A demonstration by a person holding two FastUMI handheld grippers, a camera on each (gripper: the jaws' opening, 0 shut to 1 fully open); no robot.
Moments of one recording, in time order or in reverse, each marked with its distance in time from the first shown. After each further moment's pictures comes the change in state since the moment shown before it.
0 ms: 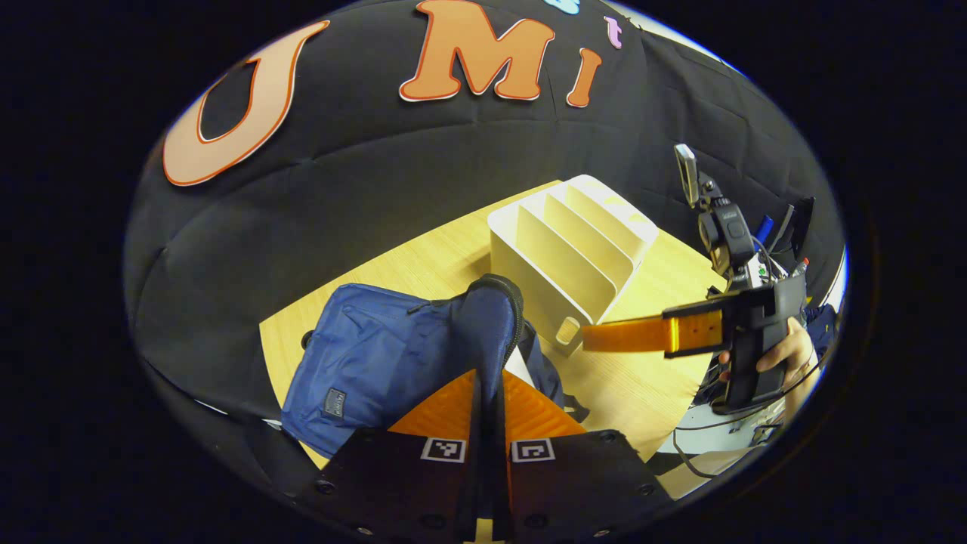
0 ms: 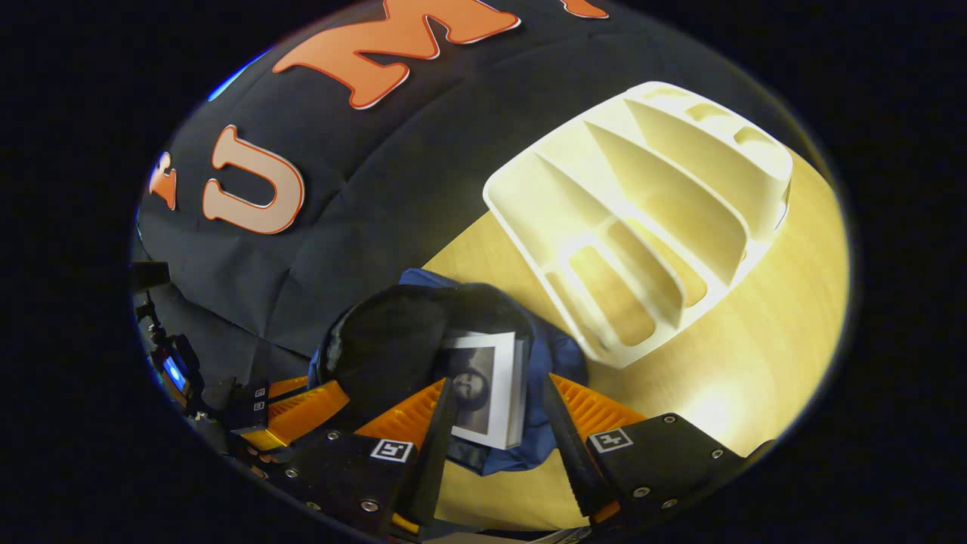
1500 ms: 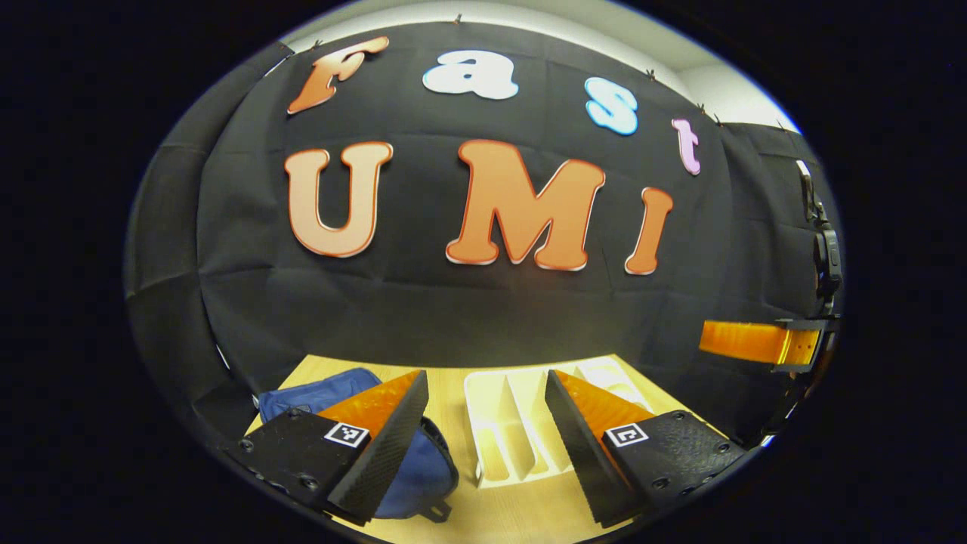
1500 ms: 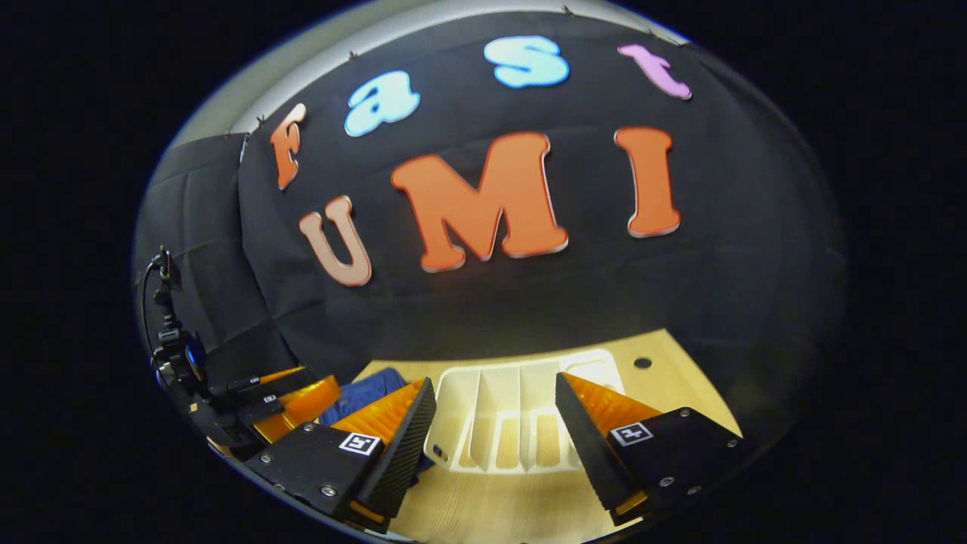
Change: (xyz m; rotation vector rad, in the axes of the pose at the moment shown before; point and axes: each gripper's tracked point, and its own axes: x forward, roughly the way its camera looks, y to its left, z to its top) left arm -0.080 -0.149 0.165 -0.320 -0.680 0.480; right arm -0.265 -0.056 0.216 -0.559 -0.674 0.107
